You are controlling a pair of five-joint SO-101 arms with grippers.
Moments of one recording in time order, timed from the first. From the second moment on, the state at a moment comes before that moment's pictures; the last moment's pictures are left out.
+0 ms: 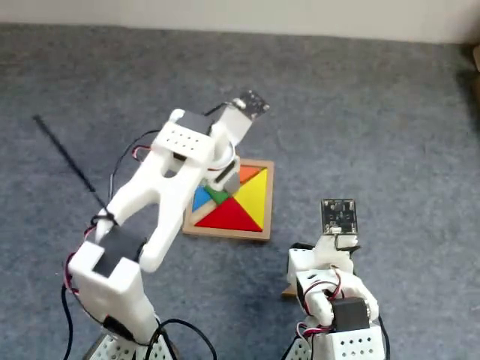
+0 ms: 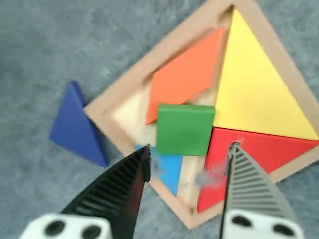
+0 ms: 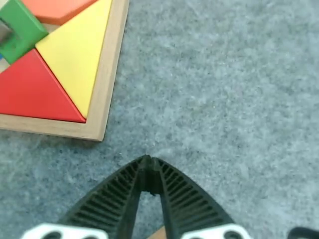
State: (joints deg) left arm 15.7 13.4 1.4 72.6 -15.4; right arm -13.4 -104.1 95.8 66.7 -4.0
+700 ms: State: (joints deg) left arm 11.7 19.2 5.6 61.5 -13.5; right arm -13.4 -104.1 95.8 66.7 -4.0
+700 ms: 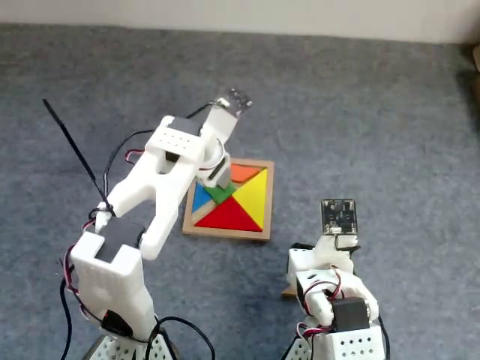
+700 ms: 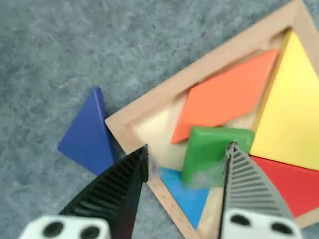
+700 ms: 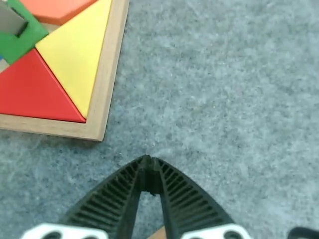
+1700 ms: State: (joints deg) left arm 0.1 3.8 9.6 63.3 -15.7; right arm -13.4 -104.1 95.8 66.7 -4.0
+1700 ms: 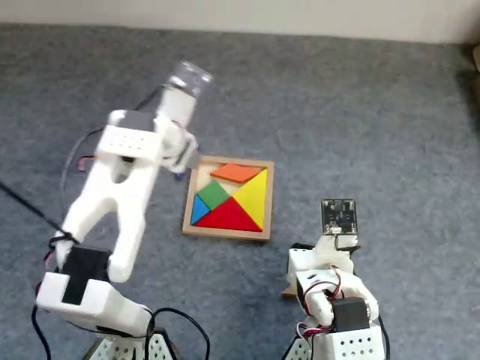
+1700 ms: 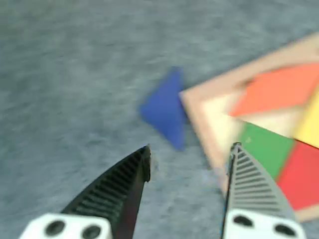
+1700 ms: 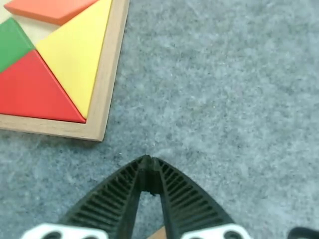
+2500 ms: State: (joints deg) left arm -4.1 46.6 -34.9 78.7 -28.4; right arm -13.4 -104.1 95.8 66.7 -4.0
